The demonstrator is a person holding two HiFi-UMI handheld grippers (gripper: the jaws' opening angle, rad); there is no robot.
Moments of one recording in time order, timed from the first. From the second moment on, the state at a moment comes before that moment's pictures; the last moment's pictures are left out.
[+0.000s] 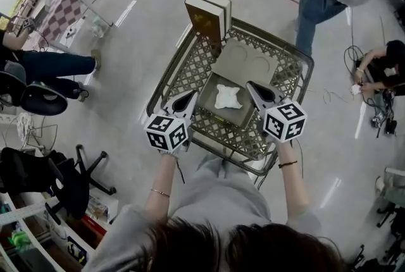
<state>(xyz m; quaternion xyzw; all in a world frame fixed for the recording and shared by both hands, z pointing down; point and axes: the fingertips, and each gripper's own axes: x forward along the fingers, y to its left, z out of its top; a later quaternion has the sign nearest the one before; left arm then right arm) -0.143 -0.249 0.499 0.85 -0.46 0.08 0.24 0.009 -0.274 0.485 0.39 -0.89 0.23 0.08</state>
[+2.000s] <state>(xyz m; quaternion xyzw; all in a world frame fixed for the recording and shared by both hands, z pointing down) -0.098 -0.249 0.626 0.84 -0.40 0.12 0.35 -0.024 -0.281 0.714 0.37 -0.73 0.46 0.33</state>
